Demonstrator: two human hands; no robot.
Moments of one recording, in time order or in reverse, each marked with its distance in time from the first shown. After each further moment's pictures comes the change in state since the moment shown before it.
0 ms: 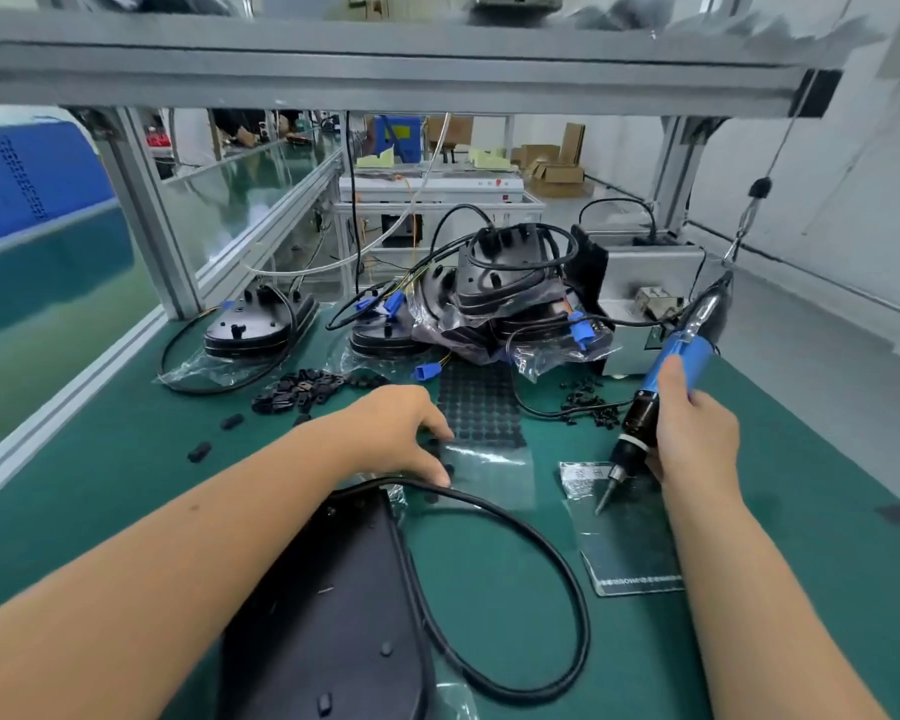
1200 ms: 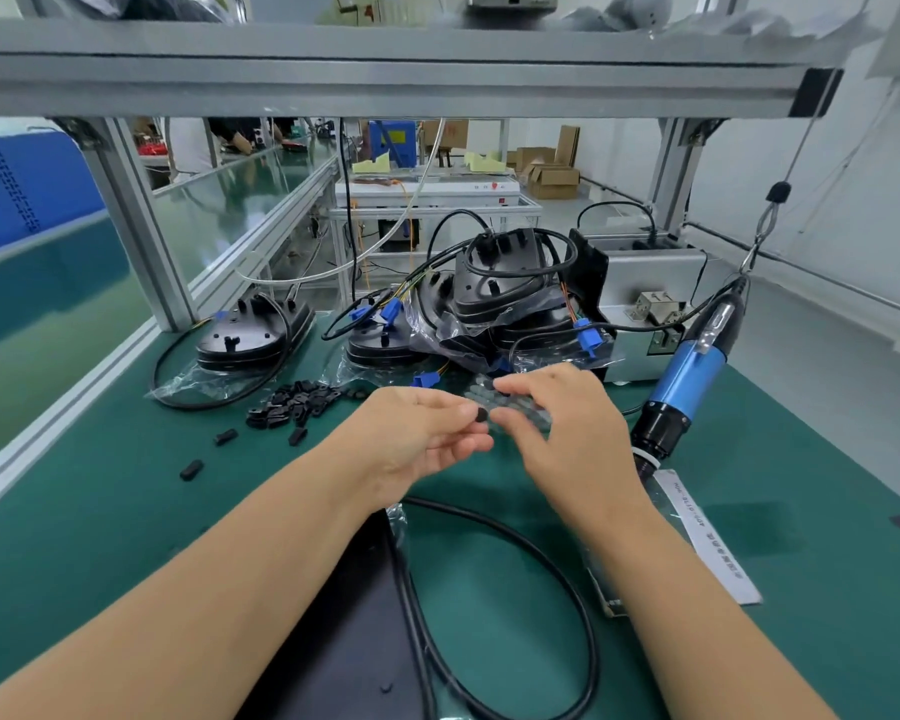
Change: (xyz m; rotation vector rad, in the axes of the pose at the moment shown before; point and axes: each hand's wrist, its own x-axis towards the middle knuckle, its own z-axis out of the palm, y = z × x) left_hand -0.024 0.044 -0.005 -1.571 0.178 -0.232; right_hand -0.057 -0.014 0.045 -0.448 -0.336 -0.910
